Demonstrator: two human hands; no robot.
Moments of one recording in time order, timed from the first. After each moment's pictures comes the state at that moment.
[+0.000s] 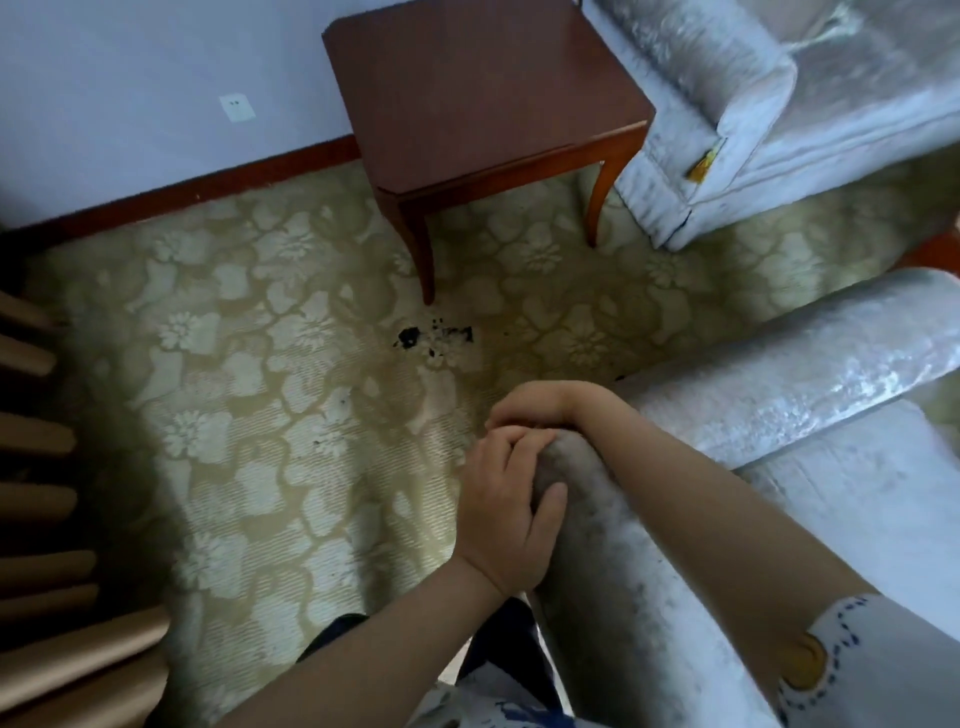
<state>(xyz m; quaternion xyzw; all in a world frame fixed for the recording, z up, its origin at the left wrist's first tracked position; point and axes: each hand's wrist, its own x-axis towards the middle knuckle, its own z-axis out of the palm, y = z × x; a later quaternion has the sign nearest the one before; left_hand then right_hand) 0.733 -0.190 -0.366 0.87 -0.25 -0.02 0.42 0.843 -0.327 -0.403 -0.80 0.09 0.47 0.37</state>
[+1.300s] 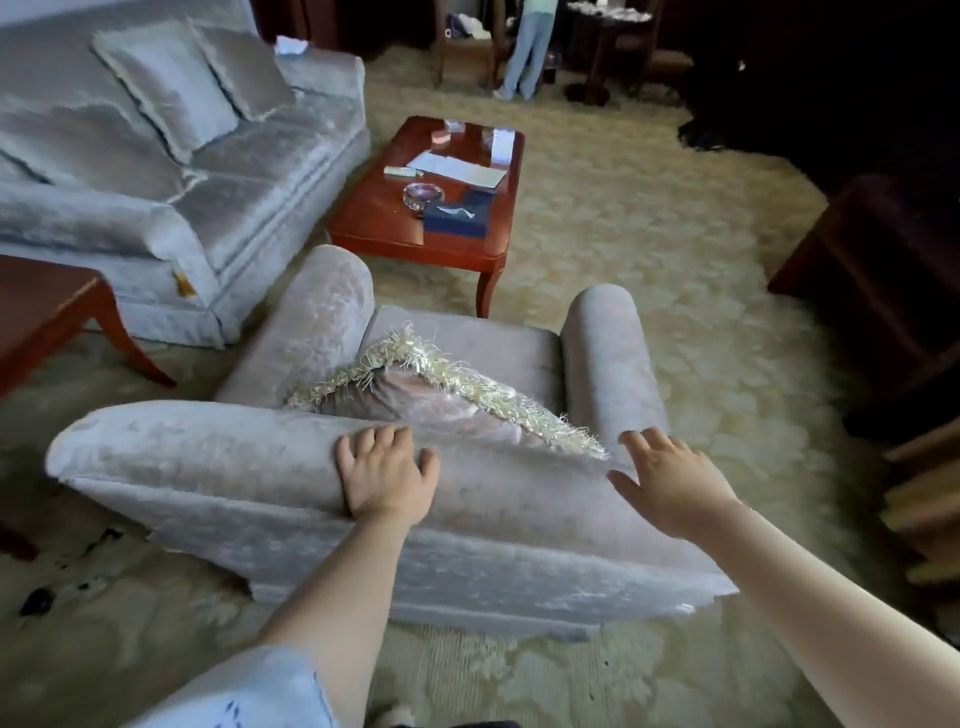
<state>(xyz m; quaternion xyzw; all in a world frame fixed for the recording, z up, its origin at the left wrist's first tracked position) 0.418 -0.225 -0.327 0.81 -0.58 0.00 0.07 0.126 -0.246 -0.244 -0.80 0.60 0.08 0.01</state>
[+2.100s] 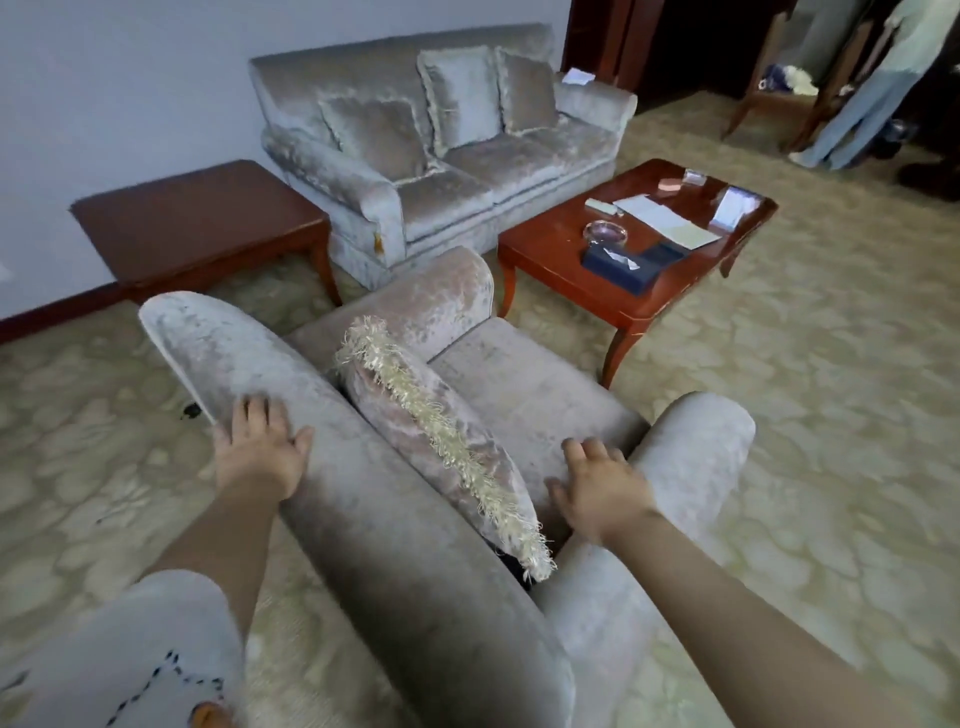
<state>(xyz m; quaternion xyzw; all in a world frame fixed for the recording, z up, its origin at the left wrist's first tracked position) 0.340 -0.244 -0.307 0.97 -0.22 -0.03 -0.02 0.051 -0.472 -0.255 -0.94 0.32 0.07 0.04</state>
